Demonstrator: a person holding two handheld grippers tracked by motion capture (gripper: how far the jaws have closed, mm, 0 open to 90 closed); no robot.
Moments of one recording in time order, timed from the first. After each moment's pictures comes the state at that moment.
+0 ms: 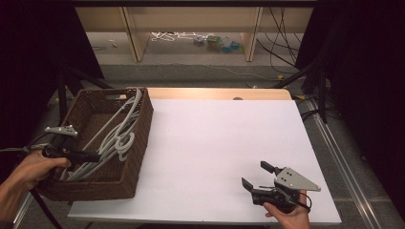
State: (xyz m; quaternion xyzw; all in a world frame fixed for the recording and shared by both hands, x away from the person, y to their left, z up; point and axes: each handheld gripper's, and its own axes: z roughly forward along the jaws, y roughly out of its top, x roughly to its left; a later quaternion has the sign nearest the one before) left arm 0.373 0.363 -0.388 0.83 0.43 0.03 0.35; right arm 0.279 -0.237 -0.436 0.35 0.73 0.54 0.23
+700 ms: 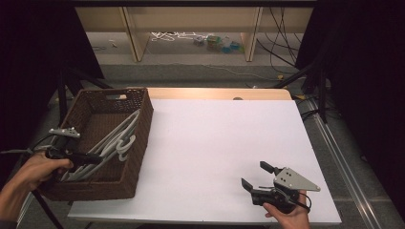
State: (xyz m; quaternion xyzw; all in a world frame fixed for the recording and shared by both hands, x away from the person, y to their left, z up) left arm 0.375 0.364 -0.398 0.83 0.44 0.03 0.34; right arm 0.278 -0.237 -0.436 0.35 0.73 0.53 0.23
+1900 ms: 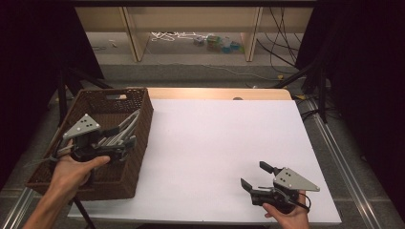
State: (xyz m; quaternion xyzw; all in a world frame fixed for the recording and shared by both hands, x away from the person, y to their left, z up) left arm 0.335 0.245 -0.332 0.74 0.41 0.21 0.50; right arm 0.278 -0.236 -0.436 0.35 0.74 0.53 0.23
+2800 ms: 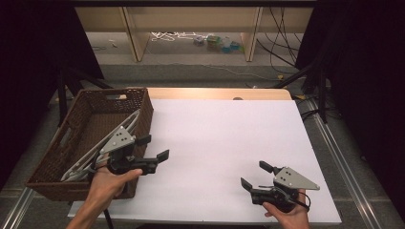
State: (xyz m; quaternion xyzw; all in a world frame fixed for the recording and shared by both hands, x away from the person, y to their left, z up) left arm 0.324 0.176 -0.362 0.73 0.36 0.17 0.55; right arm 0.282 -0.237 -0.438 0.34 0.73 0.54 0.23
